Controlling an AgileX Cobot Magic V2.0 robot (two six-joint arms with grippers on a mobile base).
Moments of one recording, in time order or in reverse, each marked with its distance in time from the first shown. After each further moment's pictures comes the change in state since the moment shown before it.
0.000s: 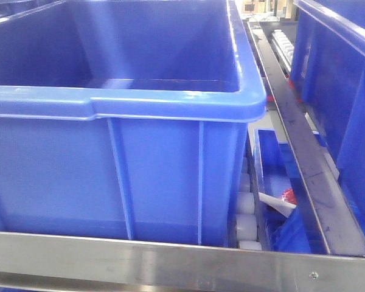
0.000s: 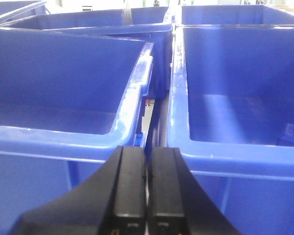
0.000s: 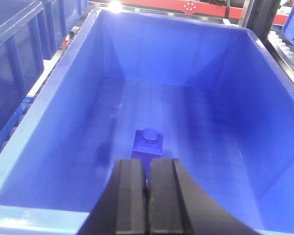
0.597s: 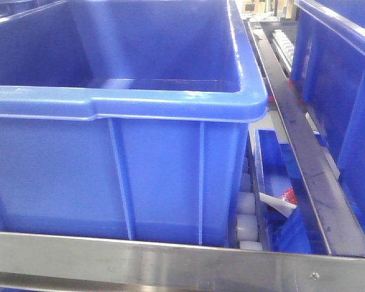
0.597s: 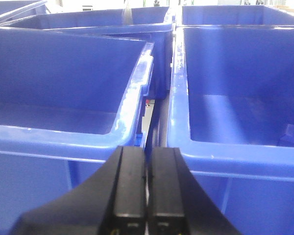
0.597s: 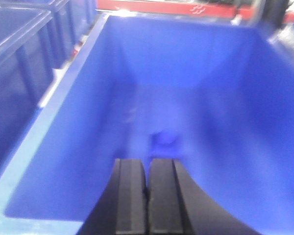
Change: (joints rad) left arm 0.000 0.000 0.000 -0.002 0.000 0.000; right arm 0.000 0.000 0.151 0.105 -0.167 0.015
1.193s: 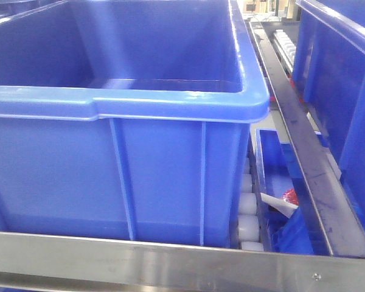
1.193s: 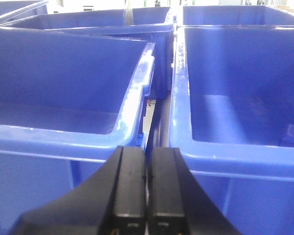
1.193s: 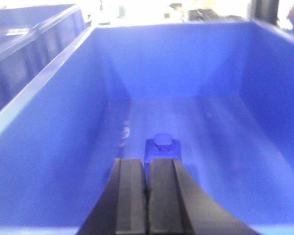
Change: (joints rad) left arm 0.000 0.000 0.000 0.000 0.000 0.000; right arm 0.058 0.000 0.305 -0.085 -0.461 0.055
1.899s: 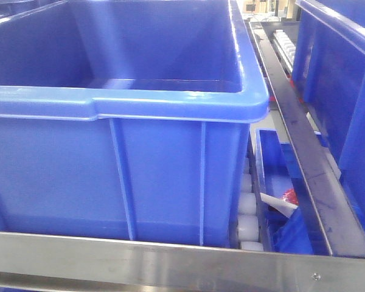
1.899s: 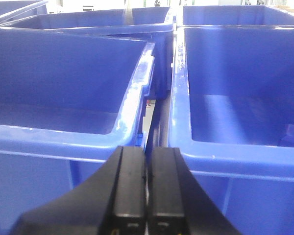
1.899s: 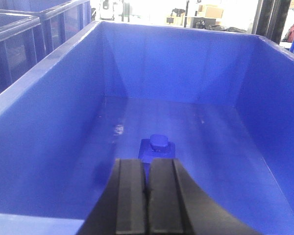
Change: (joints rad) left arm 0.000 0.000 0.000 0.000 0.000 -0.002; right arm 0.002 0.000 0.006 -0.056 -0.011 0.000
